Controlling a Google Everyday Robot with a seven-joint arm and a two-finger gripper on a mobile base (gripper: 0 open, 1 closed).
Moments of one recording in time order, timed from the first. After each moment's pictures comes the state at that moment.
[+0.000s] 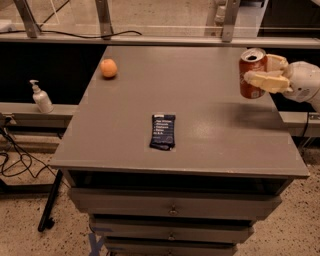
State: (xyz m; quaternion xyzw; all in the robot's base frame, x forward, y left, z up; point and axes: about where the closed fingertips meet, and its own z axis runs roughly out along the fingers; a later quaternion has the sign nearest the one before) arm 0.627 -0.243 0.950 -0.41 0.47 0.41 0.66
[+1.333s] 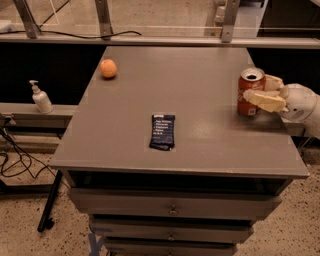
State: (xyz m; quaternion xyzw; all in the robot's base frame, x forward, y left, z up) arm 0.609 -0.252 0.906 -0.38 0.46 0.44 0.67
